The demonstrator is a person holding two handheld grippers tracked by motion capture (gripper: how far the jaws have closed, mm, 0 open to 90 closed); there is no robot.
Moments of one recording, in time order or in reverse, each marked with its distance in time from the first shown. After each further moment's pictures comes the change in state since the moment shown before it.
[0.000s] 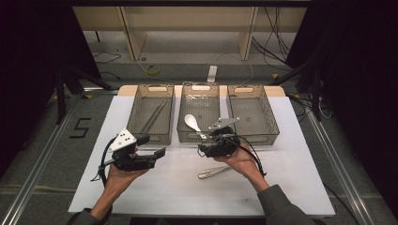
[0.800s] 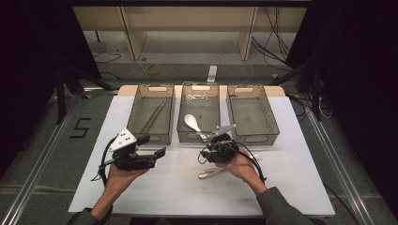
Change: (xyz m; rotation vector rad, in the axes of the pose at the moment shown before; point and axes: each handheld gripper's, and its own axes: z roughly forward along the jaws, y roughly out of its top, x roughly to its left) left arm 0.000 0.000 0.001 0.003 0.000 -0.001; right arm 0.002 -0.020 0.016 0.077 0.042 -0.008
